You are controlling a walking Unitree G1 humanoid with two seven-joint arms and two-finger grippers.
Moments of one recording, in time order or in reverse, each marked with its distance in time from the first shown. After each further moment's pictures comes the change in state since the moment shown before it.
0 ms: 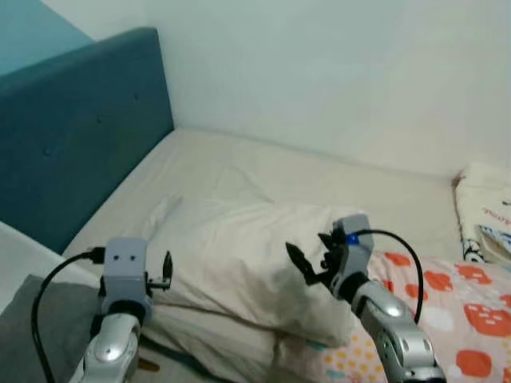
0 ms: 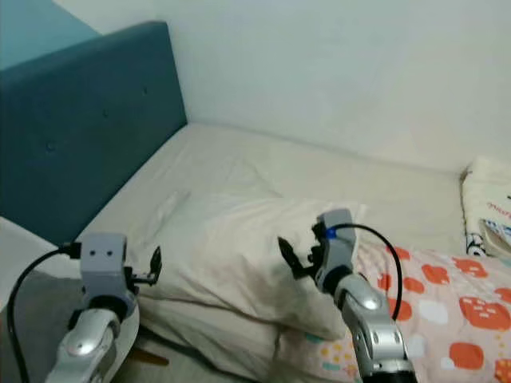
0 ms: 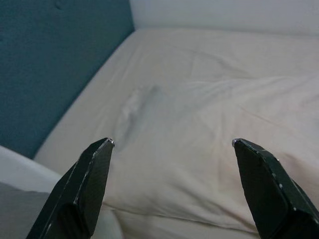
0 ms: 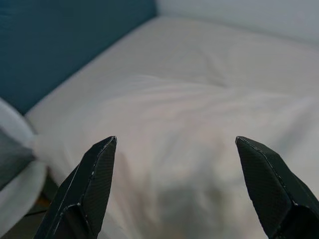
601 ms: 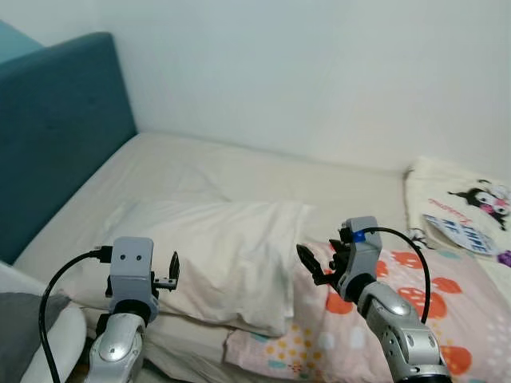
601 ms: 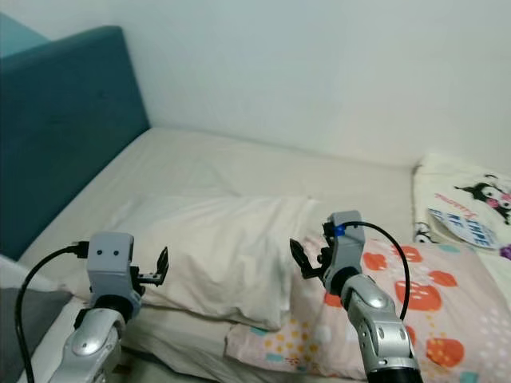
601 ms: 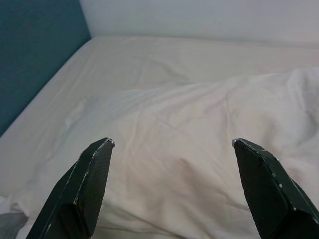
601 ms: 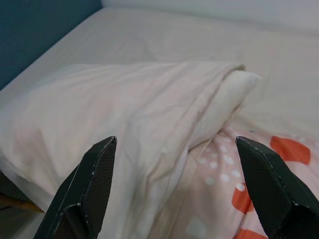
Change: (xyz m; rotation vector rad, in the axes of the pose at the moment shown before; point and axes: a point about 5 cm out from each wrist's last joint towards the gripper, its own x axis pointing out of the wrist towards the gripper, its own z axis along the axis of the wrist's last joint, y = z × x) left arm 0.000 -0.001 -0.001 -0.023 0.007 0.006; right arm -0.001 -0.006 -0.005 0.019 0.057 -0.025
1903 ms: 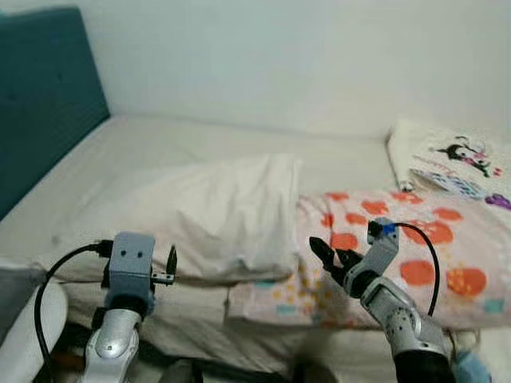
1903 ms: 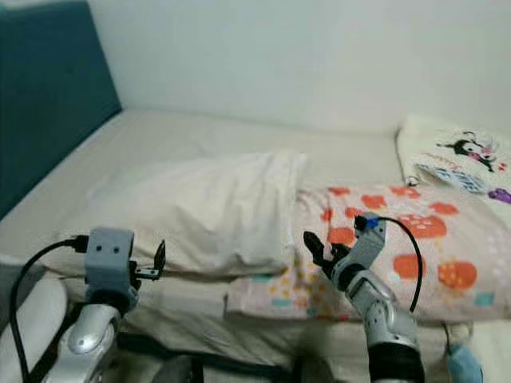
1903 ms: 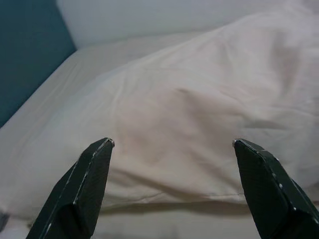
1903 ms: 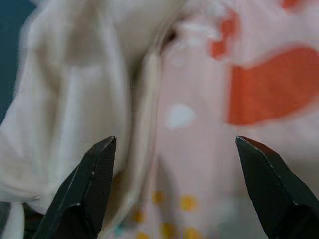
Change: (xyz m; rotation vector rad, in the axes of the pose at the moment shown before) left arm 0.005 0.004 0.012 0.094 -0.087 -0.006; right arm 0.014 -0.035 -0.011 0.519 0.028 -0.084
